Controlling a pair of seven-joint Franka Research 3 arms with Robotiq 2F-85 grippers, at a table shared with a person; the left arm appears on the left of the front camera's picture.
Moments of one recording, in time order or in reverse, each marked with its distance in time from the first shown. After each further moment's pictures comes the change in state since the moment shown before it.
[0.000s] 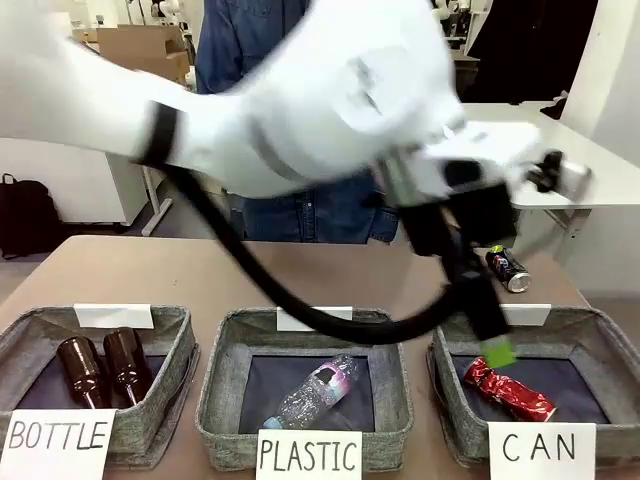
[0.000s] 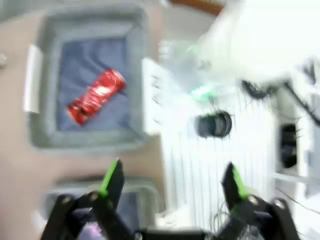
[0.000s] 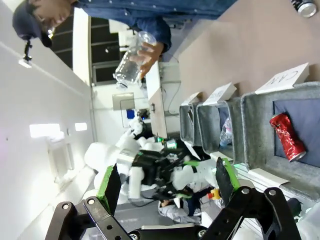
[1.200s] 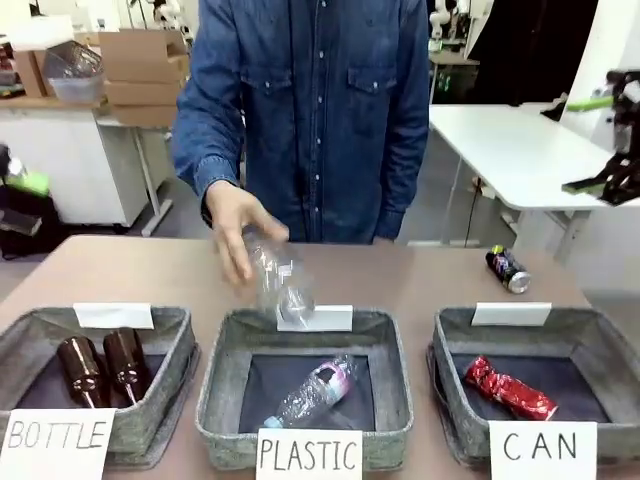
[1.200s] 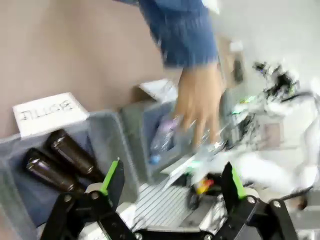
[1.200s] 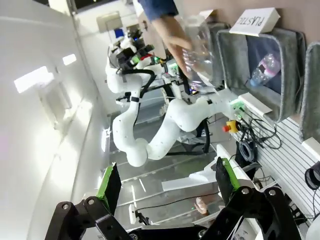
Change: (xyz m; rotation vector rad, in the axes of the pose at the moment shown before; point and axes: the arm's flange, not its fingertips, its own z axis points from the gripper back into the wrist) left arm -0.510 0.007 0.276 0.077 -0.837 1.256; right arm 0.015 0.061 -0.186 -0.040 0.465 -0.107
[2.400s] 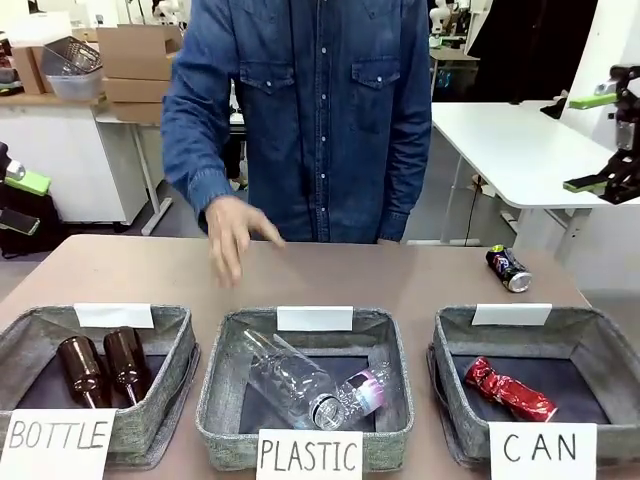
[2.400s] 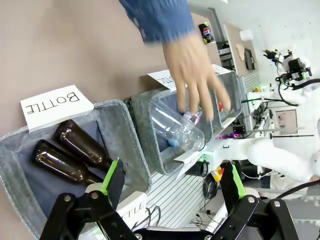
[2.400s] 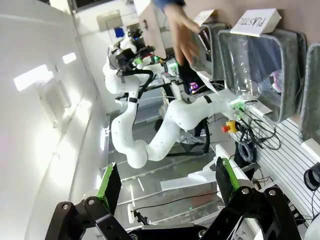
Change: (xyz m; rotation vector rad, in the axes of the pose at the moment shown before) left arm -0.009 -0.016 0.004 0.094 0.090 -0.095; right arm -0.001 0.001 0.000 0.000 0.003 0.012
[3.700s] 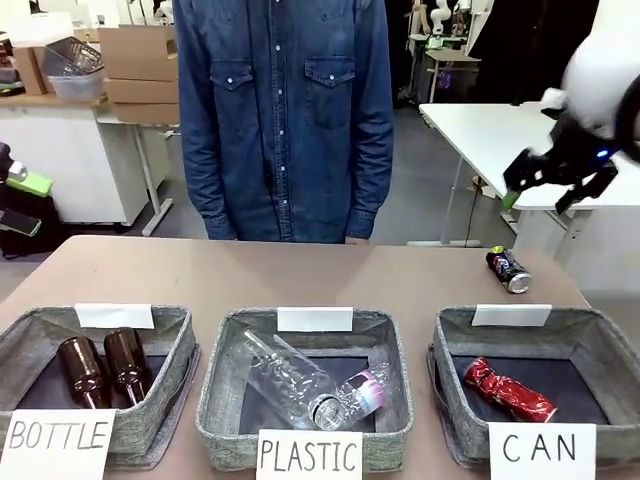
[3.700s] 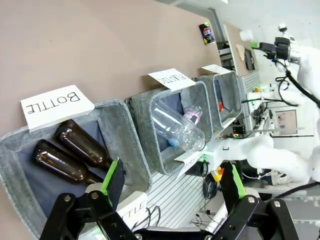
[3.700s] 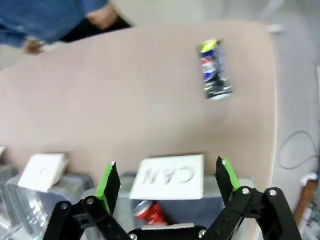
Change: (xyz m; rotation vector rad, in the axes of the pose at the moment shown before) left arm 0.000 0.002 0.000 0.000 0.001 0.003; right arm 0.109 -0.014 -0.056 -1.245 -0.548 0.248
